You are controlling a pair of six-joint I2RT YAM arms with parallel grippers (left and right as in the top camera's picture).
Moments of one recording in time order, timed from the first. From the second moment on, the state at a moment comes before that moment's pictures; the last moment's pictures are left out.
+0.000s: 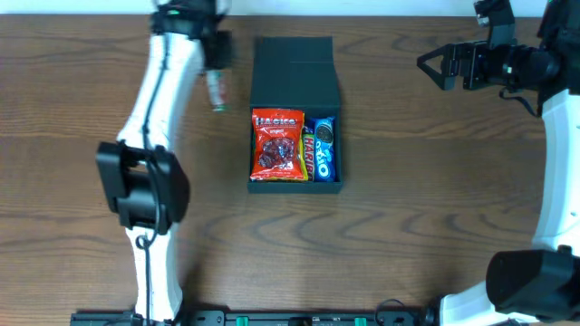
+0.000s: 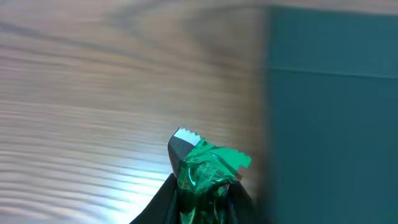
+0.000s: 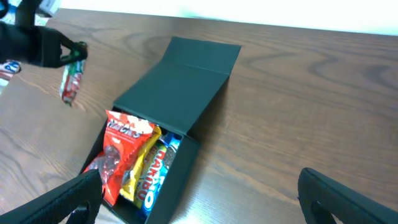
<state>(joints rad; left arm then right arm) -0.22 2.22 2.19 -1.08 -0.07 -0.27 -0.19 1.72 1.86 -1.09 -0.67 -0.22</state>
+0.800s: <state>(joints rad) -0.66 2.21 2.00 -1.08 -0.06 -0.51 -0.42 1.72 1.86 -1.11 -0.71 -0.29</state>
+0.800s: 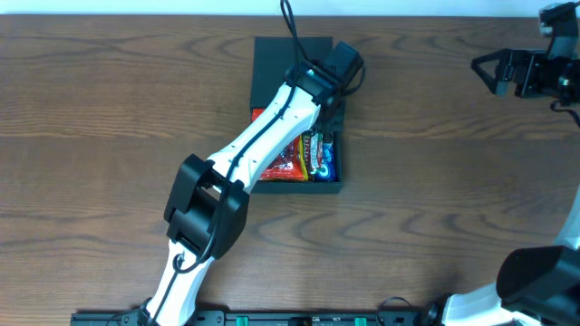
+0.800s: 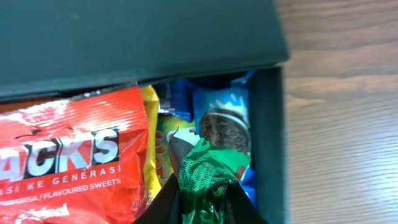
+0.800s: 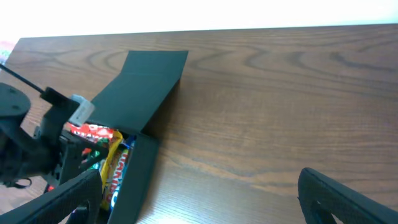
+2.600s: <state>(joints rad) -0.09 2.51 2.13 -0.87 0.47 -0.59 0.00 2.29 1.53 -0.32 -0.84 0.26</state>
